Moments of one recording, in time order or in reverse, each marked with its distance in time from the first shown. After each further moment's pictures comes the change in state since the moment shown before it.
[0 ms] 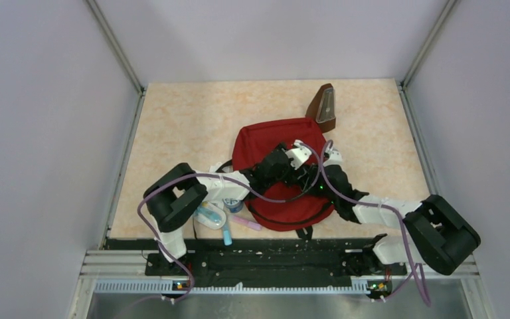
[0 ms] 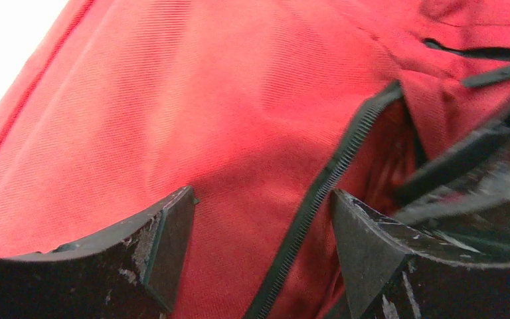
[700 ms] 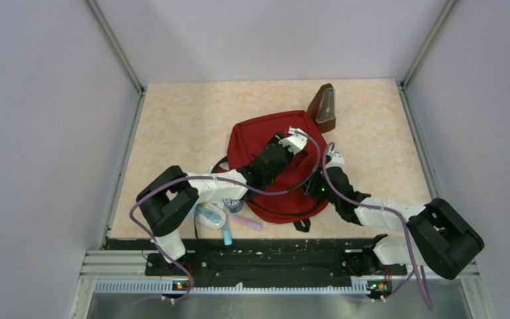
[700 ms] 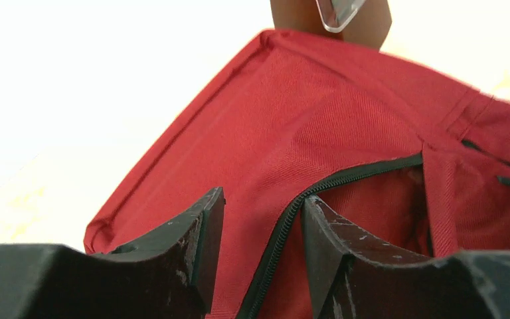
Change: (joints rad) left arm -0.018 -0.023 0.008 0.199 -0.348 0.090; right arm 0.000 -0.038 -0.019 -0.059 0.017 0.014
